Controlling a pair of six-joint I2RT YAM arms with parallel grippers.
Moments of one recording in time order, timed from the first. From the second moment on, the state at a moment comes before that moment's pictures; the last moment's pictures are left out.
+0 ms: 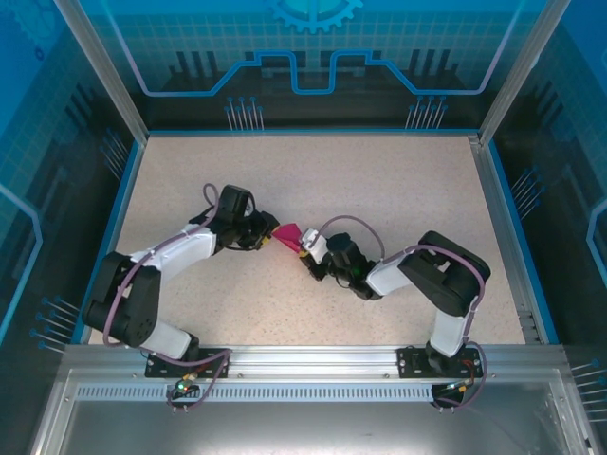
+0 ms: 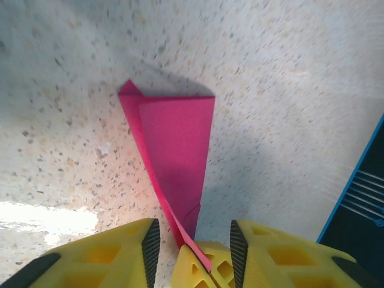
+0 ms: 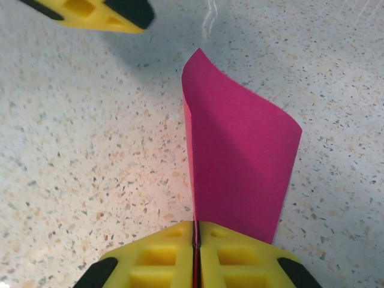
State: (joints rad) left arm -0.32 1.48 0.84 -0.25 0.31 -1.17; right arm 0.79 1.81 0.60 0.71 -0.08 -0.08
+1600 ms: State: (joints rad) left arm -0.33 1.51 0.61 0.15 0.43 -1.00; right arm 0.58 1.99 0.84 0.50 -0.75 0.59
